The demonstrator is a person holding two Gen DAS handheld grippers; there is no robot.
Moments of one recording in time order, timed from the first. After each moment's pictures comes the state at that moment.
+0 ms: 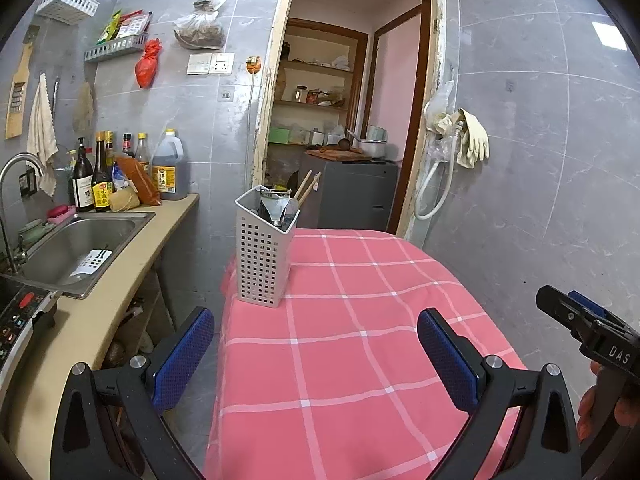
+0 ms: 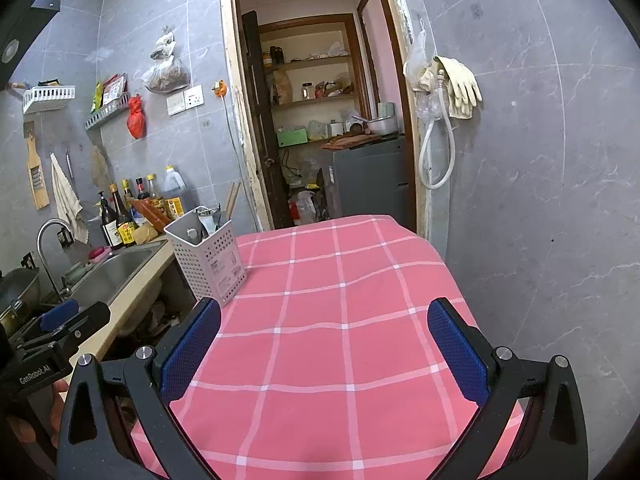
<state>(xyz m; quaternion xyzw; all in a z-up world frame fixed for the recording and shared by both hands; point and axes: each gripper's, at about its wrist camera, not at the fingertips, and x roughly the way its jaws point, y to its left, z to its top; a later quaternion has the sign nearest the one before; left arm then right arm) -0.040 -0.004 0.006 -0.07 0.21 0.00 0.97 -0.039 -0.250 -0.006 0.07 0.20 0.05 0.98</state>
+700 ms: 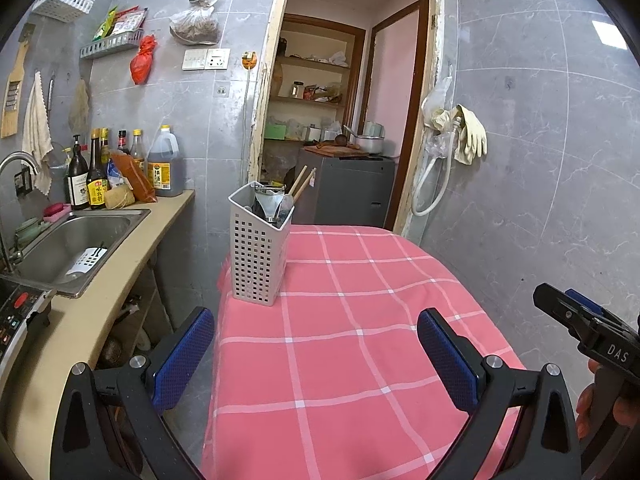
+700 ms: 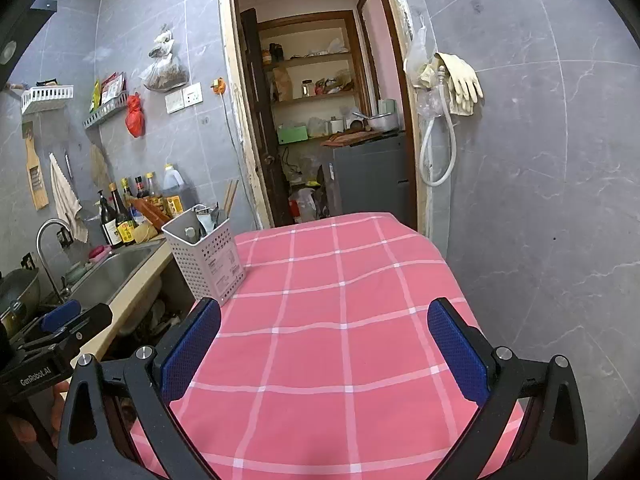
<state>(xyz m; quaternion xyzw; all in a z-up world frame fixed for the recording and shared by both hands) -0.037 -0.007 0.005 -0.07 0.22 0.00 0.97 -0.038 -0.248 -0.009 0.07 0.21 0.05 0.97</state>
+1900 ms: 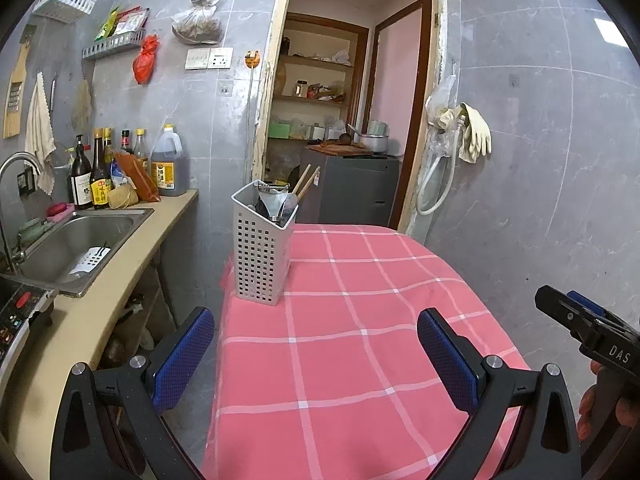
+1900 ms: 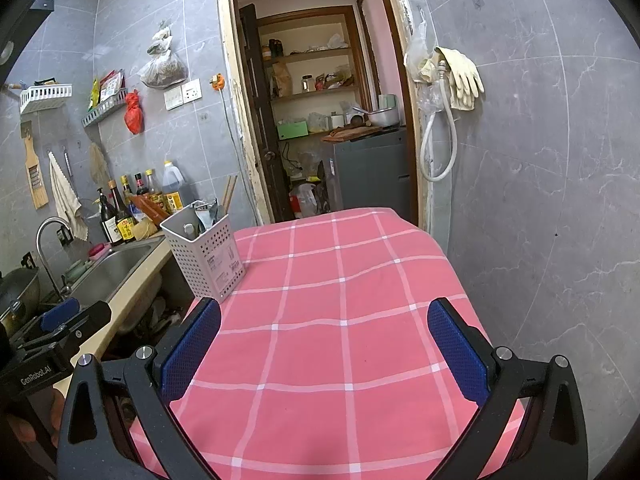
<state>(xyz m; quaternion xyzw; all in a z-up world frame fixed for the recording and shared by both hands) -0.031 -0.010 0.003 -0.07 0.22 0.00 0.97 -0.036 -0.246 -0.011 0.07 0.21 0.05 0.97</state>
